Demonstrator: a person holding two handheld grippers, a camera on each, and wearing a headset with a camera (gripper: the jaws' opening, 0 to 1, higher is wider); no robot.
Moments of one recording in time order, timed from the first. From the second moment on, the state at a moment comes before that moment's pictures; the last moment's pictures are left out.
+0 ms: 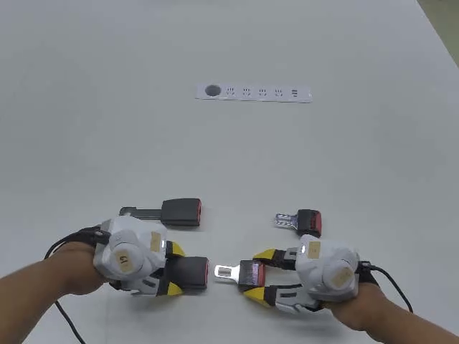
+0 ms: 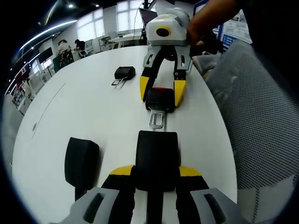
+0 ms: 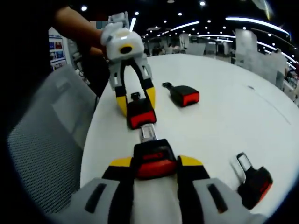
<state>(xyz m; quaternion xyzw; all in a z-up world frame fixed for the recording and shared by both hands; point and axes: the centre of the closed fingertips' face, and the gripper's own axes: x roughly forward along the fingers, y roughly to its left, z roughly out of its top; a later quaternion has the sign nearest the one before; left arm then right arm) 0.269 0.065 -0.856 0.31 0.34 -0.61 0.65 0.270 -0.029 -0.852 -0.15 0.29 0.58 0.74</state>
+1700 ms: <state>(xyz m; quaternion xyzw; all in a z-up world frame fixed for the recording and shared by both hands) 0.274 0.066 -0.857 0.31 0.34 -0.62 0.63 0.272 0.012 -0.855 -0.18 0.31 0.58 0.73</state>
